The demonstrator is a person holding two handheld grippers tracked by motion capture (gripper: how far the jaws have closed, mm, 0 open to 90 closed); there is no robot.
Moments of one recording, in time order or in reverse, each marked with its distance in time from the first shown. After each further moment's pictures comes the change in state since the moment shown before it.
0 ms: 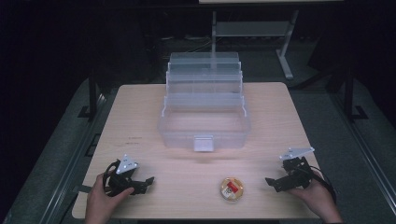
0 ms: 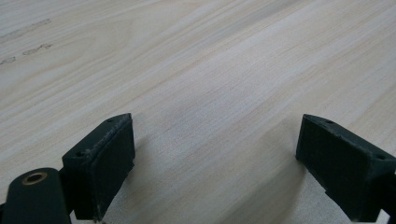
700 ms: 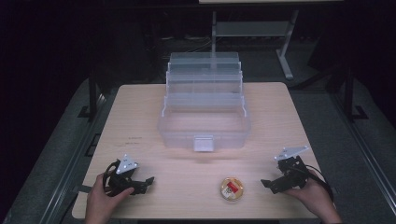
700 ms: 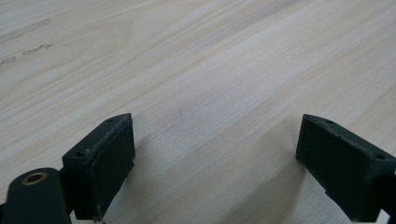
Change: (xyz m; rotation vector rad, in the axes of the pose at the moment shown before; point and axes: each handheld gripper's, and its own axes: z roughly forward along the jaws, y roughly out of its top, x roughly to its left) left arm 0.000 0.000 0.000 -0.001 -0.001 -0.002; right arm 0.015 0.013 -0.004 0.019 0.040 -0.045
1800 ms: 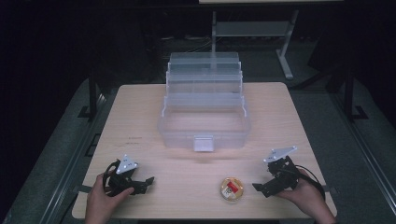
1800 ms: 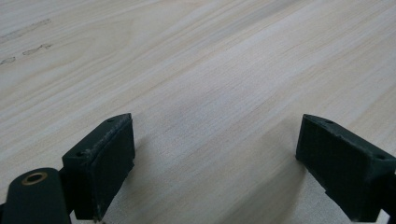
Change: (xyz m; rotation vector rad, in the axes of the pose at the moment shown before) left arm 0.000 0.000 0.000 0.001 0.001 0.001; right arm 0.025 0.017 0.003 0.025 0.057 -0.075
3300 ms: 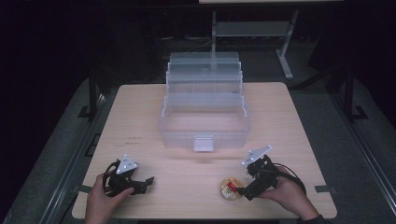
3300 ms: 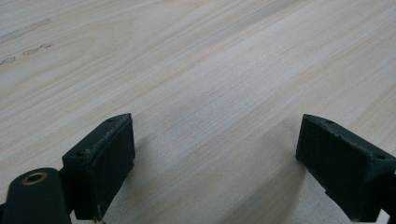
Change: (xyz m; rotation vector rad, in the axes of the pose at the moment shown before) left arm 0.000 0.000 0.000 0.000 0.000 0.000; right arm 0.035 0.036 0.020 0.030 0.098 -0.127
